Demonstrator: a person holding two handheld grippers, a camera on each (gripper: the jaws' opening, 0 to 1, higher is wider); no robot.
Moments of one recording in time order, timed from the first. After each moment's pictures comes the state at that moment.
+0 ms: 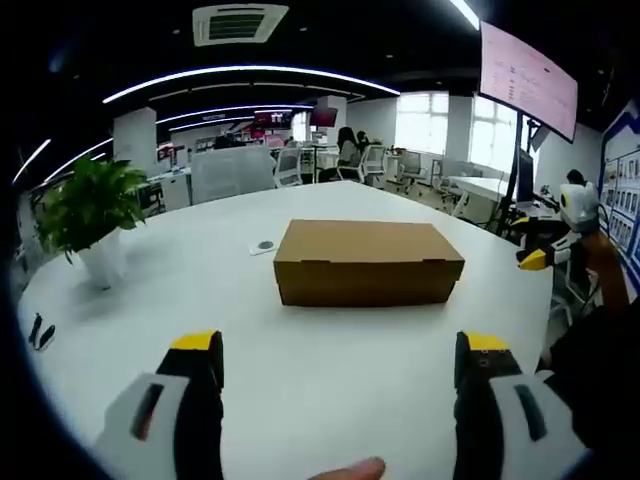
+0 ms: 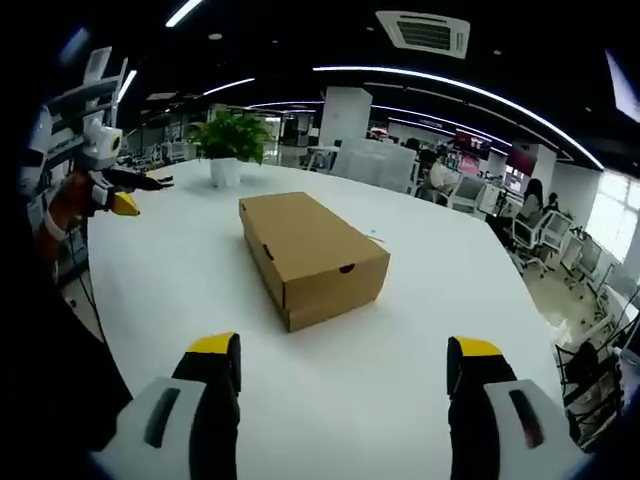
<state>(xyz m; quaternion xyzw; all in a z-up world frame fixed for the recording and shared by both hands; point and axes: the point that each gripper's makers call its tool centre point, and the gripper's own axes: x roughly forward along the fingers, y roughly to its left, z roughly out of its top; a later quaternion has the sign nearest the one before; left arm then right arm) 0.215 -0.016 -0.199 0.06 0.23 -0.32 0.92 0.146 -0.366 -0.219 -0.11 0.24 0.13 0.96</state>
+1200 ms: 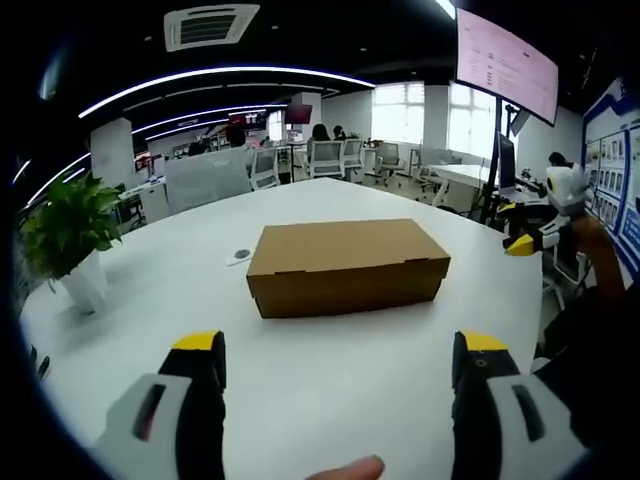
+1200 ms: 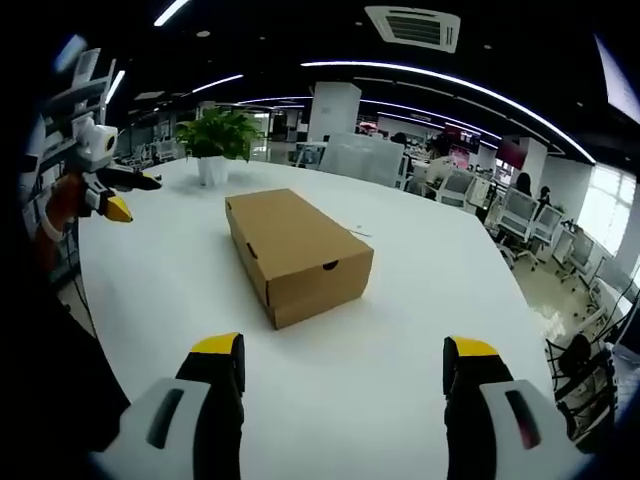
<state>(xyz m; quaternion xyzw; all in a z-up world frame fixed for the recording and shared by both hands) 0.226 -0.044 -0.199 0.09 0.23 -0.37 0.90 0.149 -0.379 -0.215 -0.11 0.25 0.11 0.96</state>
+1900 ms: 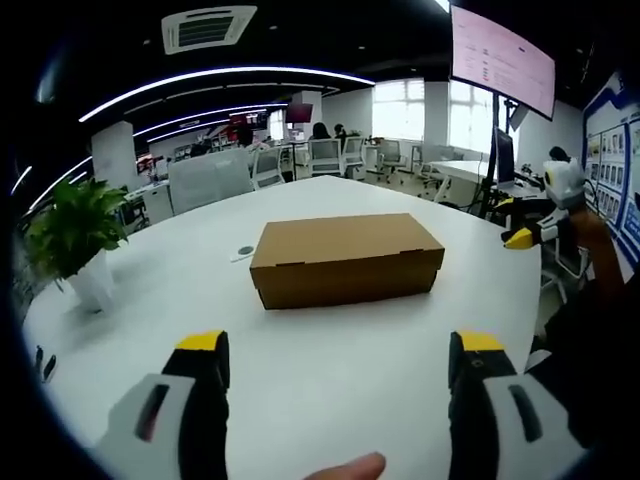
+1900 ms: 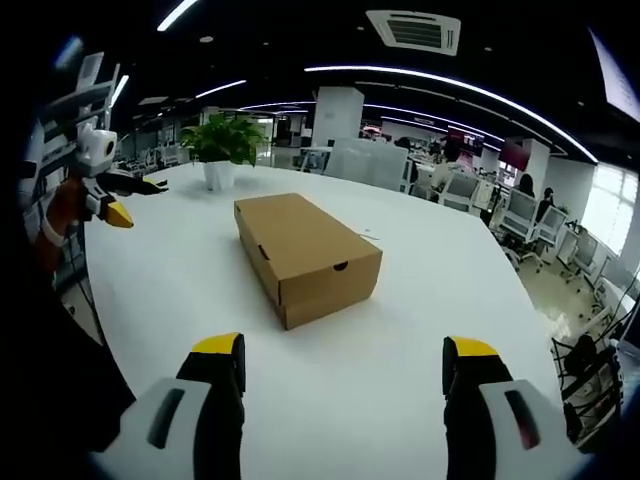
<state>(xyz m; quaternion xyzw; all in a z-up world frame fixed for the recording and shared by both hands) 0.207 -0.033 -0.198 0.10 0.23 -0.36 0.90 0.141 -0.371 -0.217 -0.10 0.24 0.12 0.96</state>
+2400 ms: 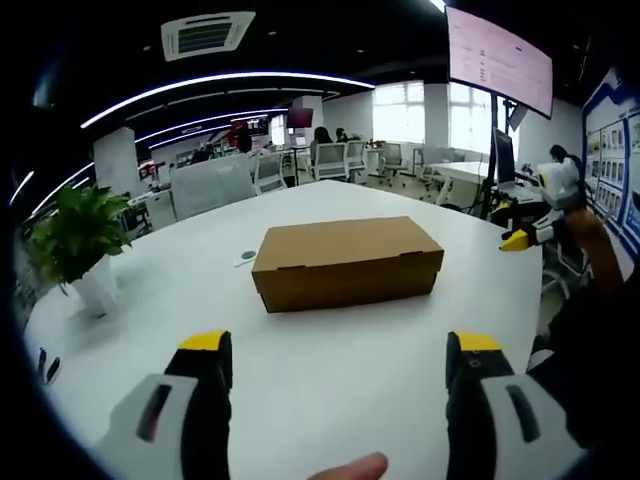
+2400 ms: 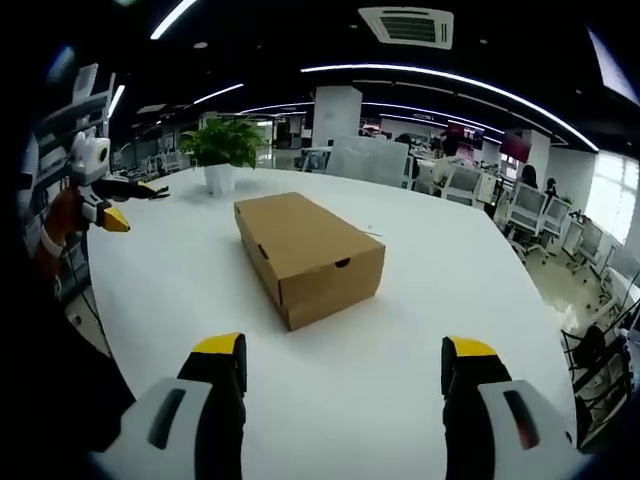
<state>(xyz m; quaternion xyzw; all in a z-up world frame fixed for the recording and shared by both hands) 0.204 -0.029 -0.194 0.10 0.22 -0.35 0.90 0.150 -0.367 -0.223 -0.08 0.24 0.13 0.96</state>
